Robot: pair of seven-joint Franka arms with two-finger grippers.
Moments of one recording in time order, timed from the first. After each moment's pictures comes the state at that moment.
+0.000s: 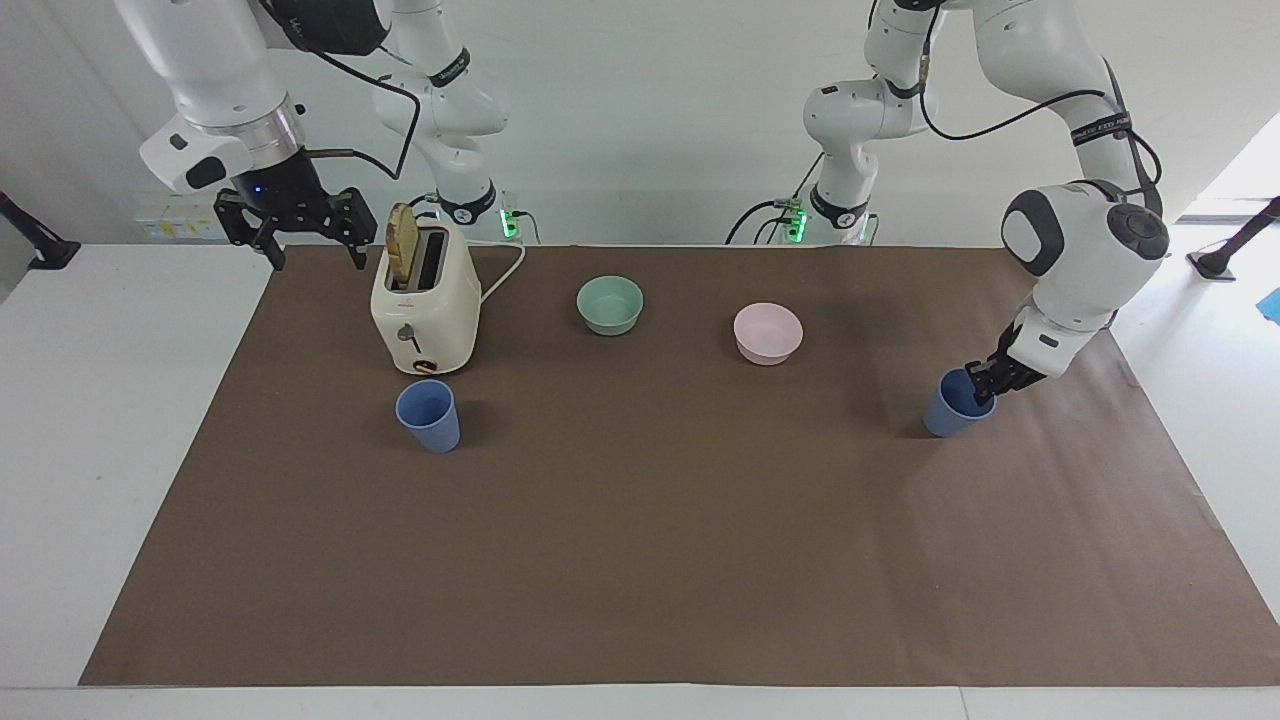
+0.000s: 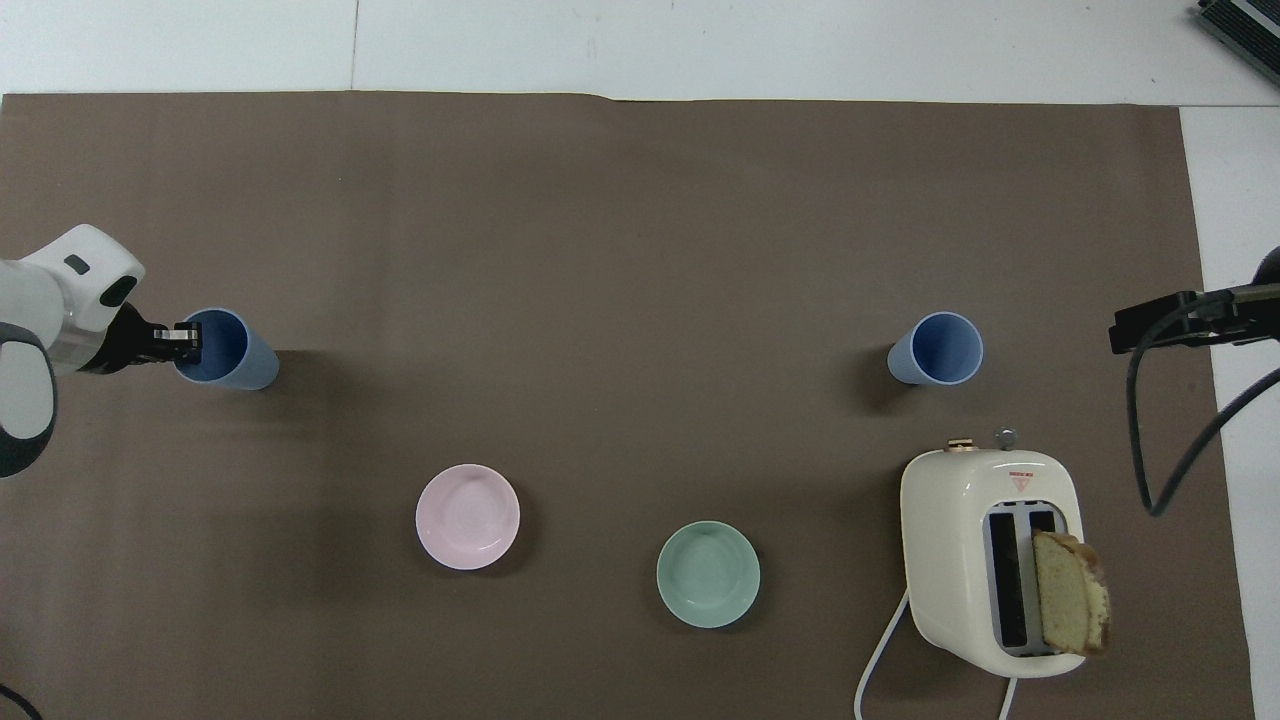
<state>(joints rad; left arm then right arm) 0.07 0.12 0.01 -2.01 -0.05 2.18 0.06 -0.07 -0.01 0.07 -1.55 -0.05 1.53 -0.05</state>
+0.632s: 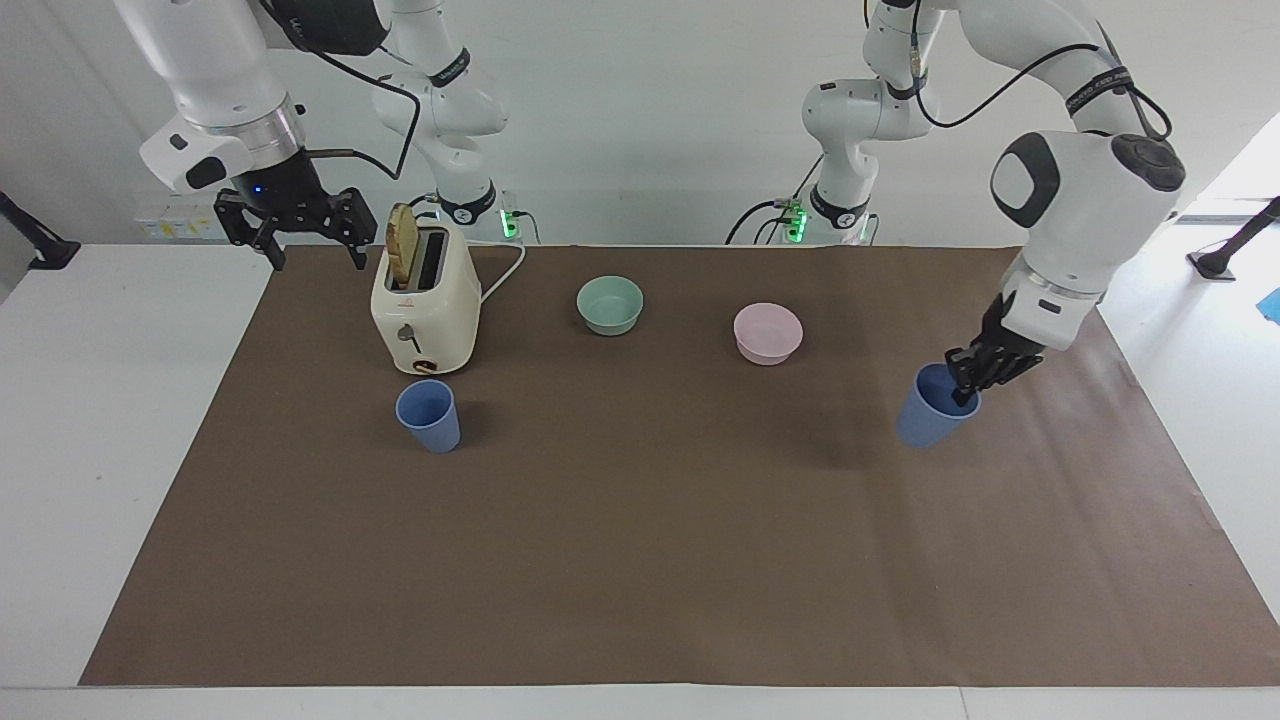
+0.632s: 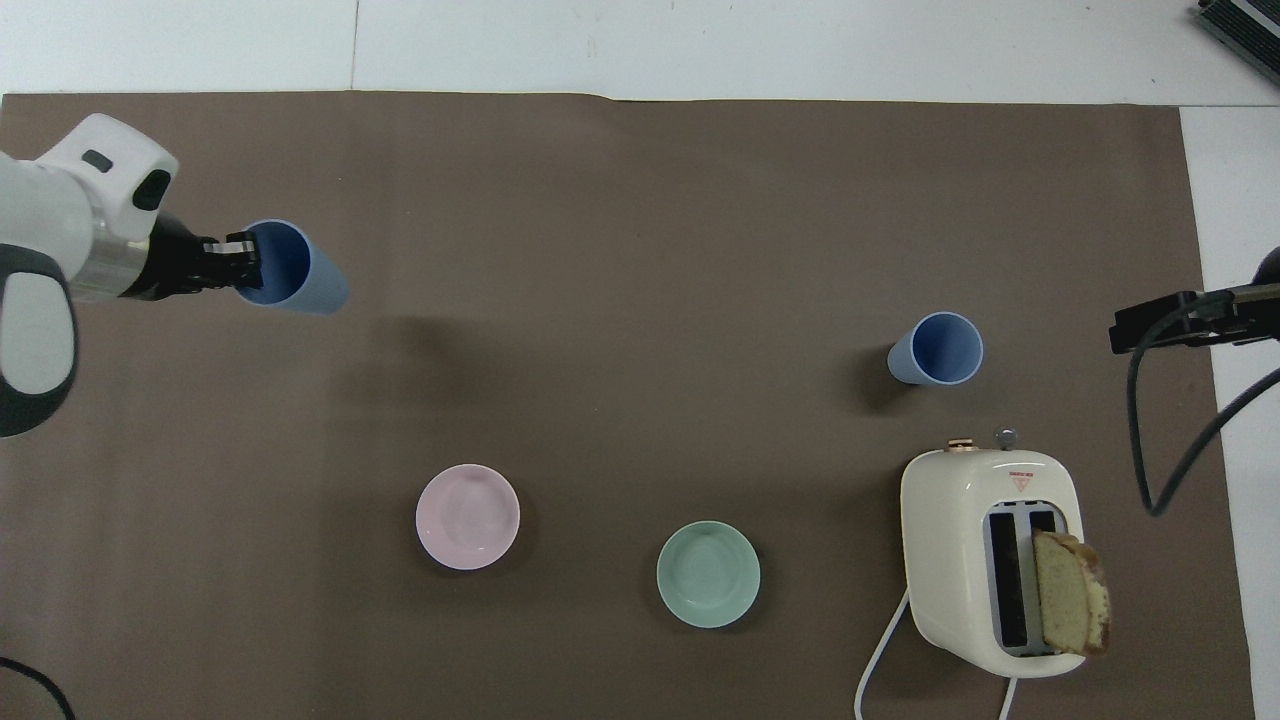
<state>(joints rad) -0.14 0.12 -0.01 -1.79 -0.12 2.05 -0.28 -0.07 -0.01 0.07 -1.55 -0.05 1.53 -0.05</state>
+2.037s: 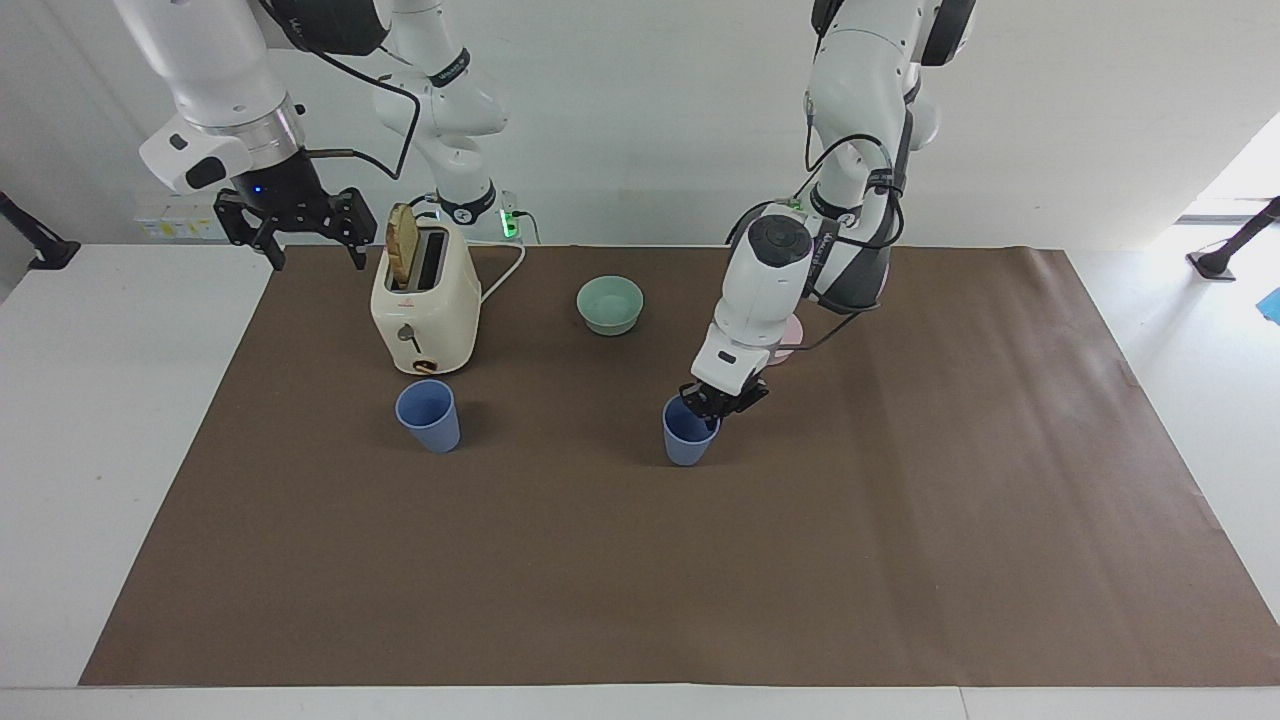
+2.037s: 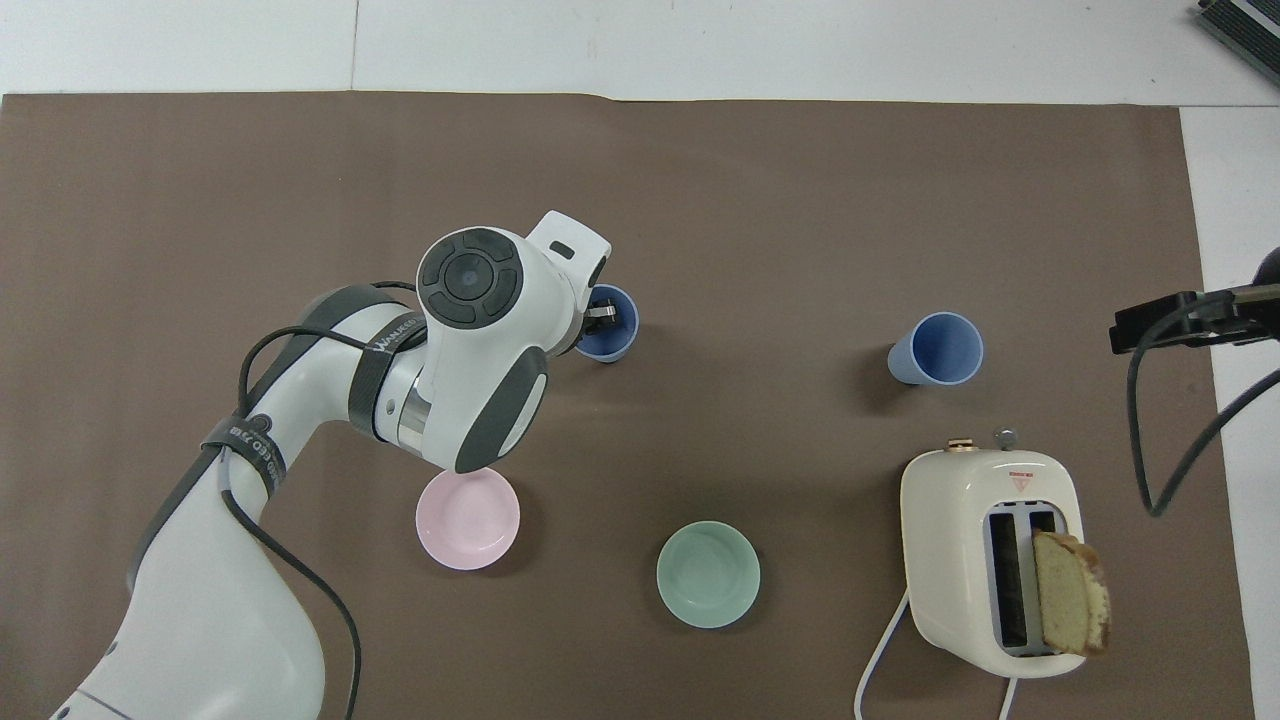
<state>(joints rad) -0.56 0.39 -0.01 -1.73 -0.08 2.27 -0.68 -0.07 -0.01 0.07 -1.55 -0.05 1.53 -0.05</state>
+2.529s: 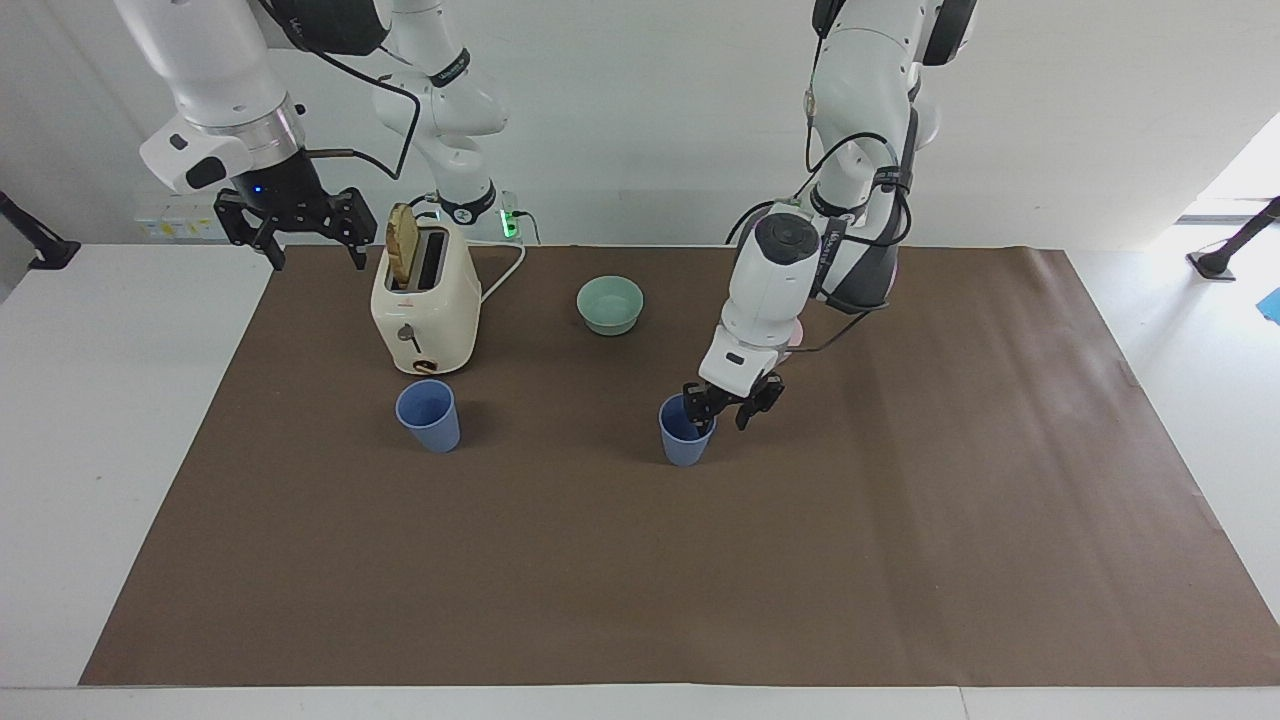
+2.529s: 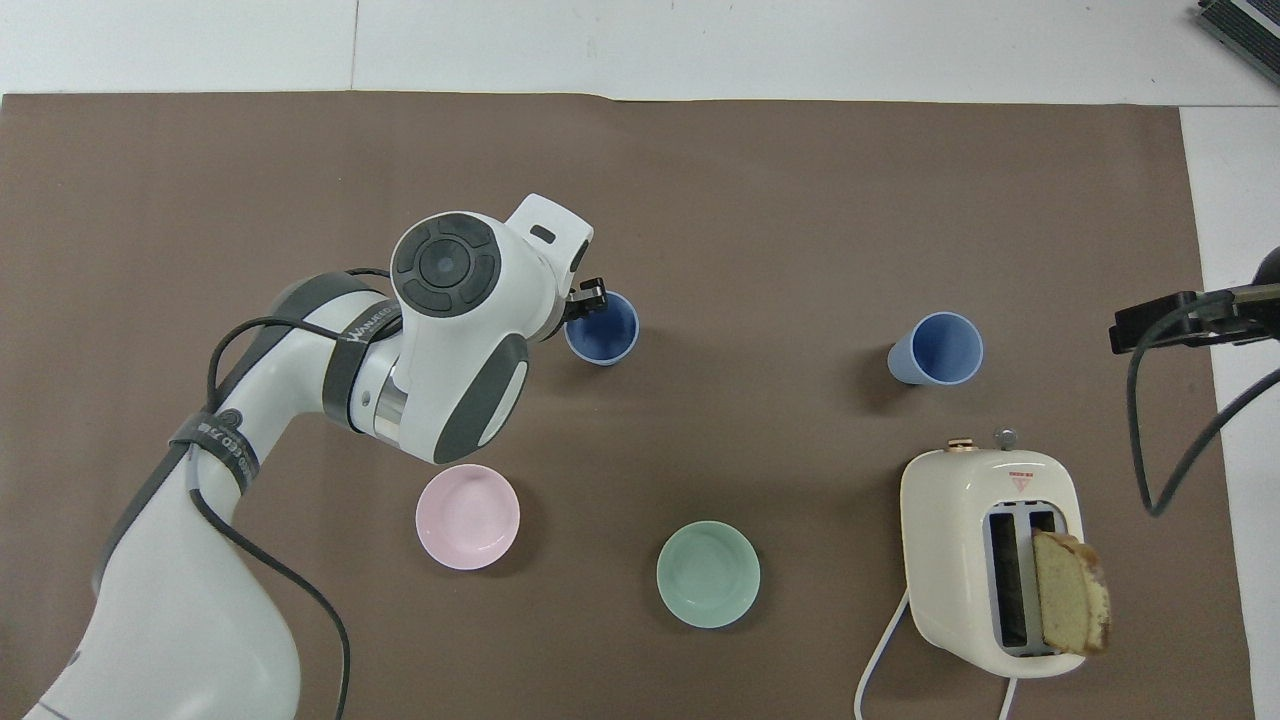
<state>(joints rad) -0.54 0.35 0.02 -1.71 -0.05 2.23 -0.67 -0.07 -0.01 0.07 -1.55 -0.05 1.53 -0.05</state>
